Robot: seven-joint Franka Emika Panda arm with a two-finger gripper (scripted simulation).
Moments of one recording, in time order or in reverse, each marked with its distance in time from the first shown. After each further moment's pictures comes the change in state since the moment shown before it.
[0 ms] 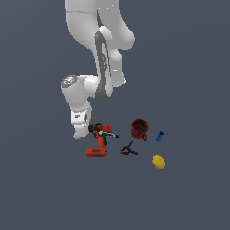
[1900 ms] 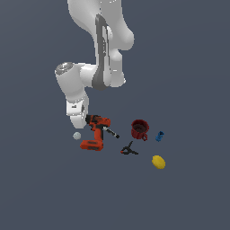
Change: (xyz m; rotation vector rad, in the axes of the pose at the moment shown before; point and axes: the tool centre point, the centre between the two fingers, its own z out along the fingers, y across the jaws) arm -0.002 -0.009 -0.051 0.008 0.001 -0.004
